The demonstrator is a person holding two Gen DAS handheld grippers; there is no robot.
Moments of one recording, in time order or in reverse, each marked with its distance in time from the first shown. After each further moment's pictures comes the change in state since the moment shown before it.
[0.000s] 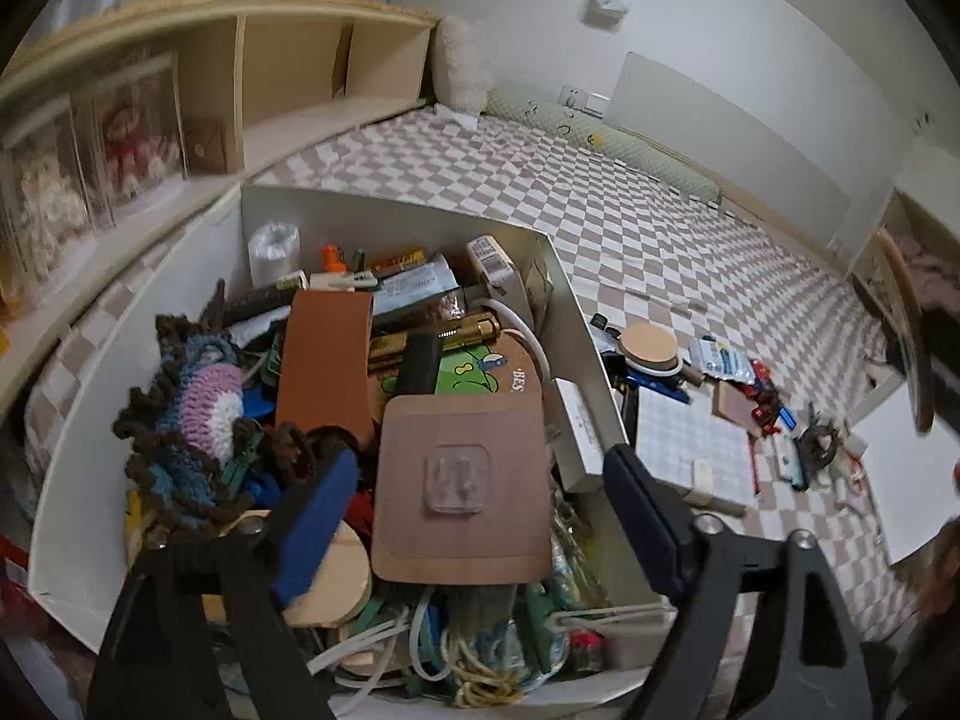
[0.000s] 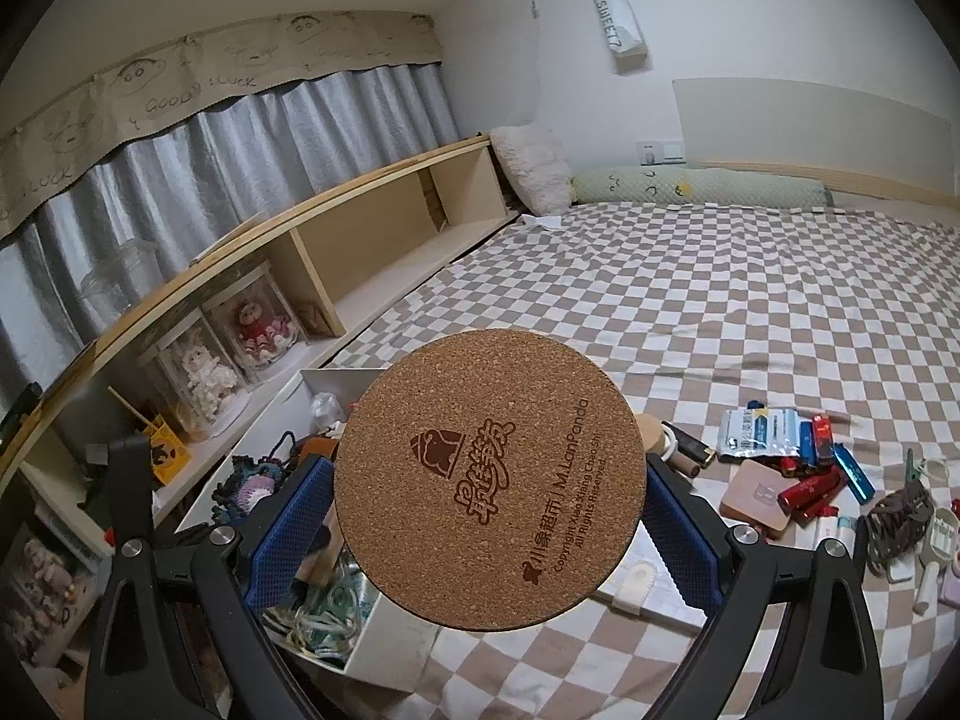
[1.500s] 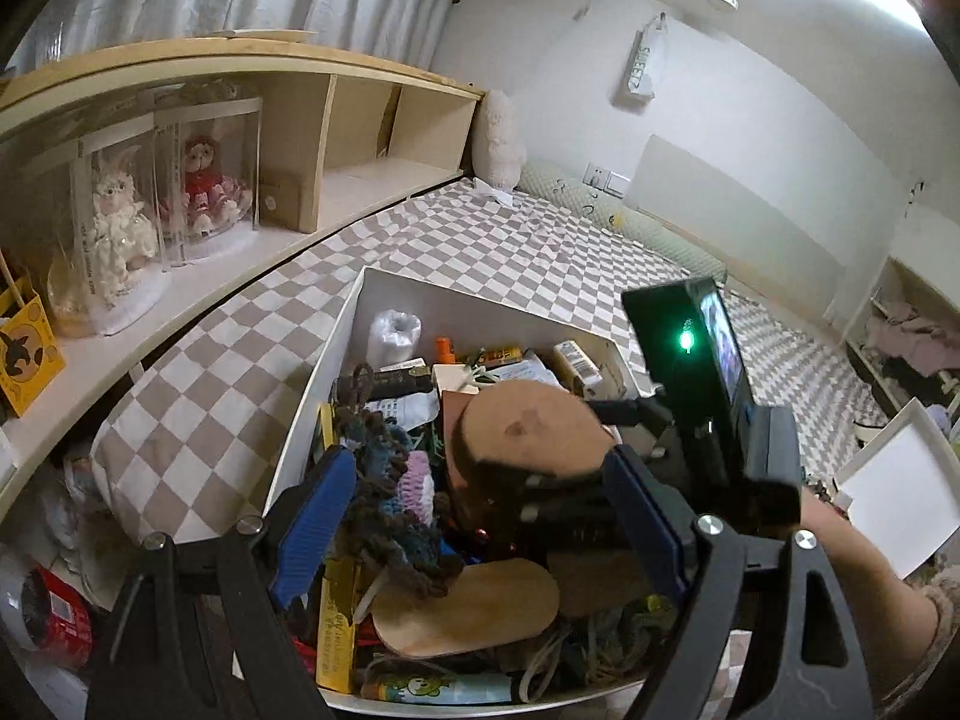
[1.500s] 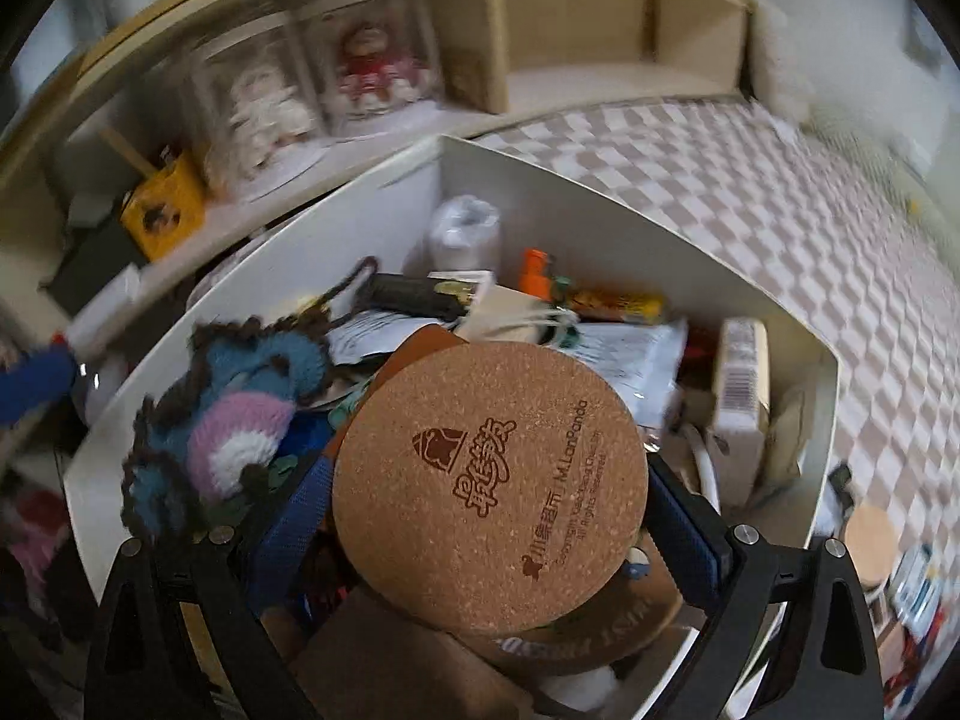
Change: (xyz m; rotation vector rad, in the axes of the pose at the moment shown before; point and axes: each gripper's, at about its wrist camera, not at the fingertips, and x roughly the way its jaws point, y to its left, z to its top) left arm -0.062 0.096 0.022 -0.091 -0.144 -0.033; right arm 0.216 0.152 -0.029 -0.466 0.470 0.157
